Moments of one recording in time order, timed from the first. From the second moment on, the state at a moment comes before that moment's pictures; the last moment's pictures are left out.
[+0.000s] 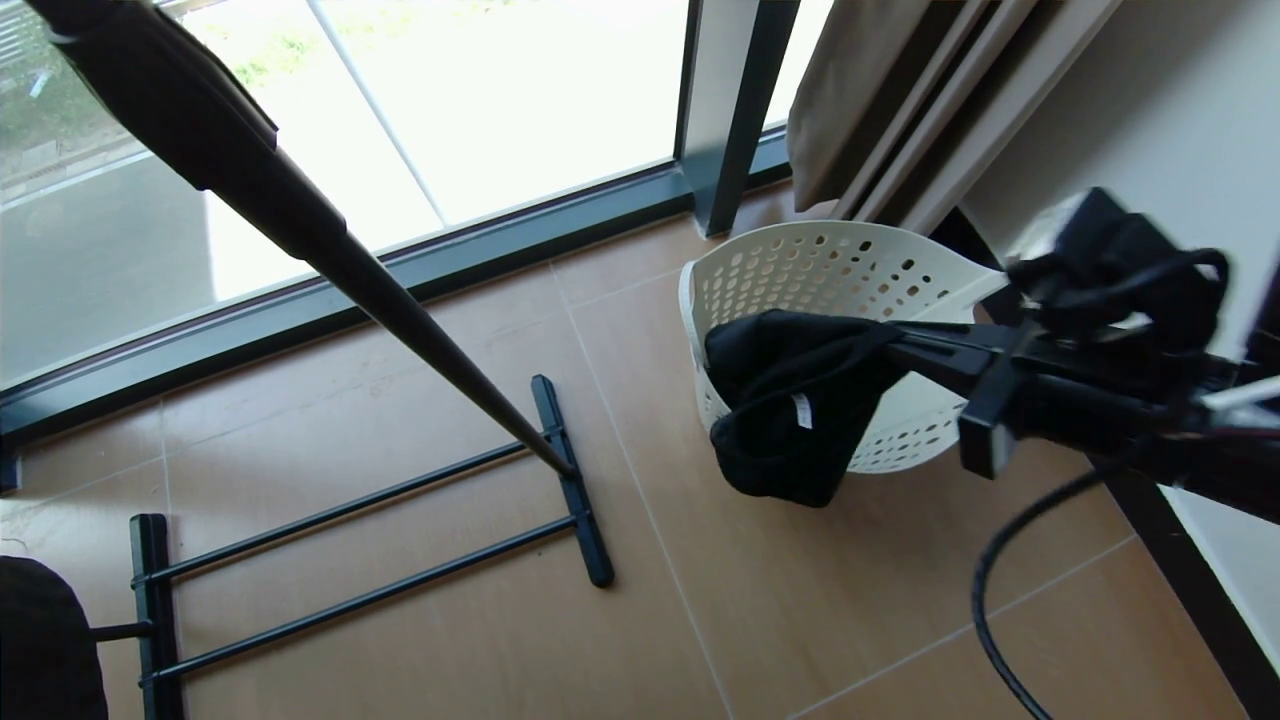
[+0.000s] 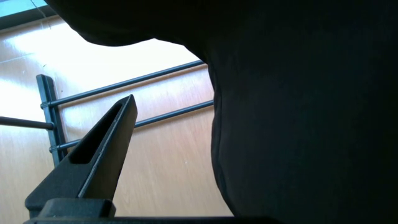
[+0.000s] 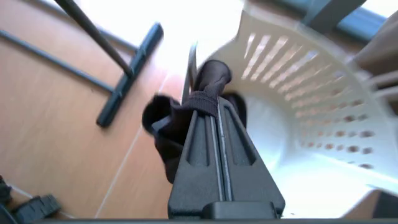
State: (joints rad) left arm 0.00 0.00 -0.04 0.10 0.04 -0.04; right arm 0.57 1.39 -0.79 -0.45 0.04 -0.48
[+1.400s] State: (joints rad) left arm 0.00 0.00 -0.04 0.10 0.04 -0.04; right arm 0.76 1.03 -0.60 -0.47 -0.04 -0.43
